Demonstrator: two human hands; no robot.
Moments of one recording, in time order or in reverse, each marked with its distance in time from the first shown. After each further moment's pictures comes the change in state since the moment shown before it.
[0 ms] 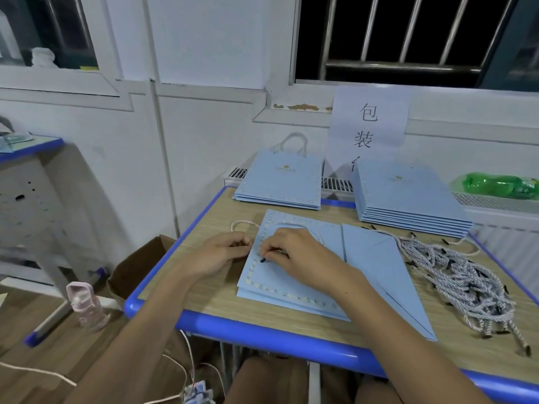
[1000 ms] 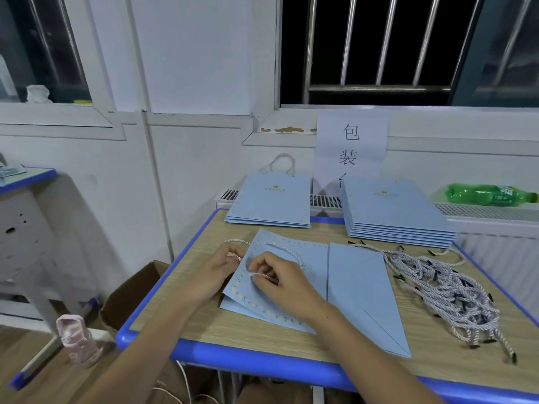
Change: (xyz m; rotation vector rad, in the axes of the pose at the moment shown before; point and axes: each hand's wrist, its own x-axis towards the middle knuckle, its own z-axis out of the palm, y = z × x) left_hand 0.002 0.002 0.009 -0.246 0.105 -0.004; right_hand -0.005 0.010 0.034 0.489 0.168 0.095
